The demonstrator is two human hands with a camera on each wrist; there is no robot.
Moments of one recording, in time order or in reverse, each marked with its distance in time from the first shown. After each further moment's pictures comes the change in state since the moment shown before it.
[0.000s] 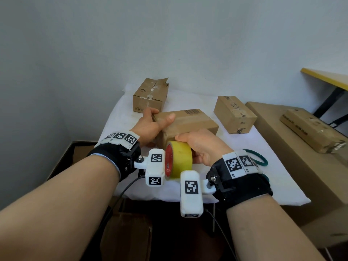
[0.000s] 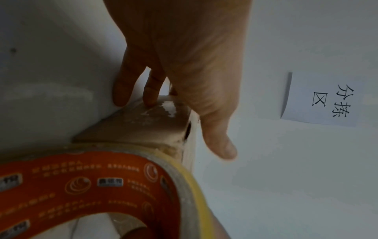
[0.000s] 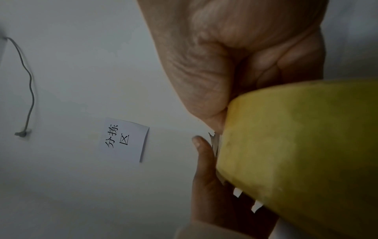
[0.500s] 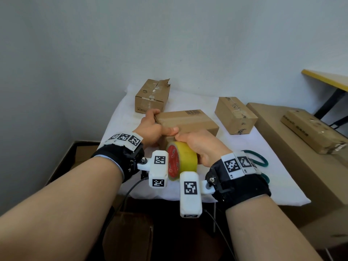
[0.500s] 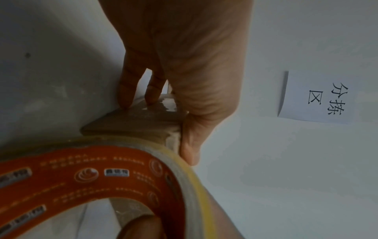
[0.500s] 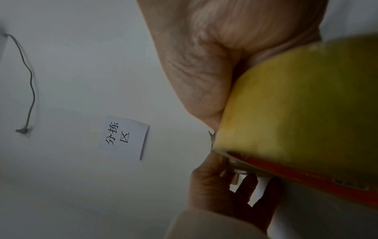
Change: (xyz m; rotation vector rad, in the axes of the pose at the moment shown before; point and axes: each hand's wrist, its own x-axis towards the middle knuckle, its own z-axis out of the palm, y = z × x) left_hand -0.007 0.002 0.001 -0.066 -0.004 -0.001; right_hand 0.009 0.003 0.004 -0.034 0.038 -0.040
